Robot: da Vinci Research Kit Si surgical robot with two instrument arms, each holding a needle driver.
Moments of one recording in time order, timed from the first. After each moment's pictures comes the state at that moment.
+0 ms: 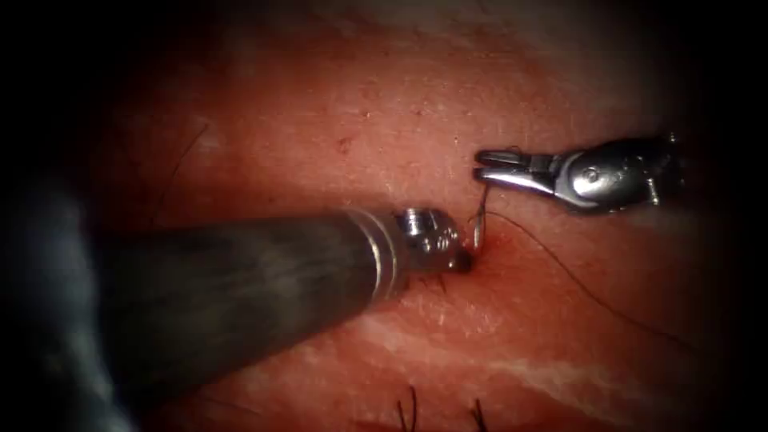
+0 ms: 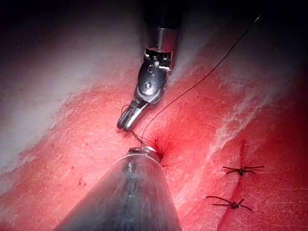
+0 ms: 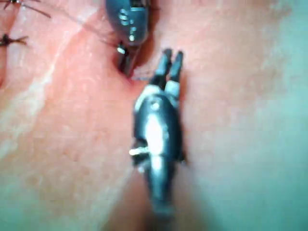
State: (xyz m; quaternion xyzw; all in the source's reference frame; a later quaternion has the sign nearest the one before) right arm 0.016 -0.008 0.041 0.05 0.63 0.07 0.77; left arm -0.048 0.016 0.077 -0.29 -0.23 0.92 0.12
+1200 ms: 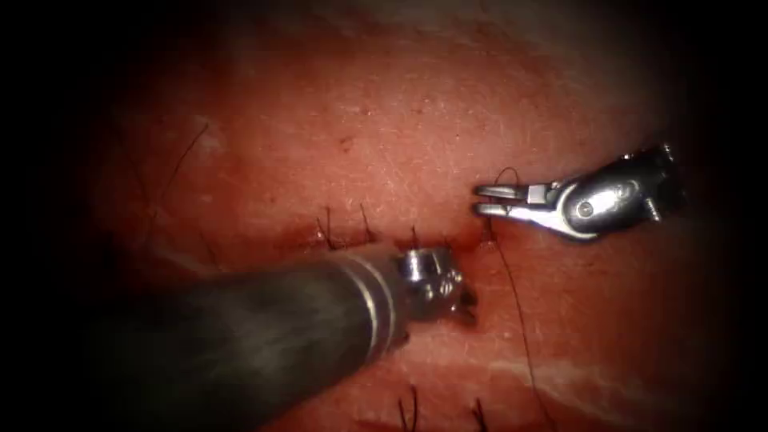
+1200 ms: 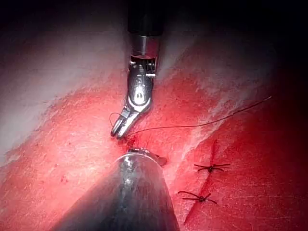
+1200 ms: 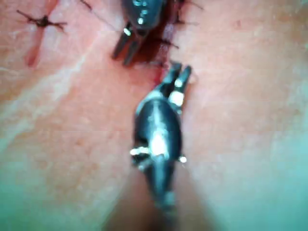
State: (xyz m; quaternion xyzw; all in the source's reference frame) right arm 0.016 -0.009 0.041 0.02 0.61 -0.01 0.80; left arm -0.050 0.013 0.072 -0.28 -0.23 0.92 0.11
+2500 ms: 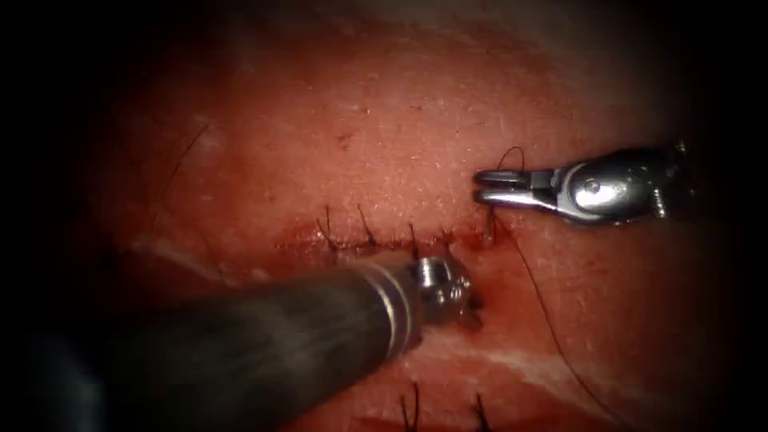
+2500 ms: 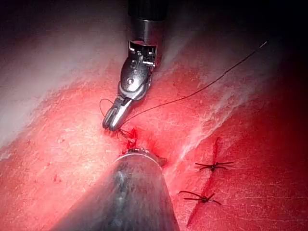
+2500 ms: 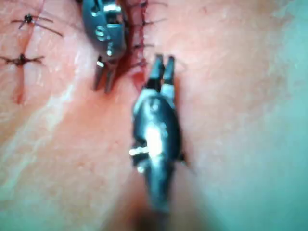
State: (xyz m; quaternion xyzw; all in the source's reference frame) right arm 0.017 -0.008 0.039 0.11 0.60 0.07 0.79; left arm -0.050 0.013 0.076 -0.28 -0.23 0.92 0.11
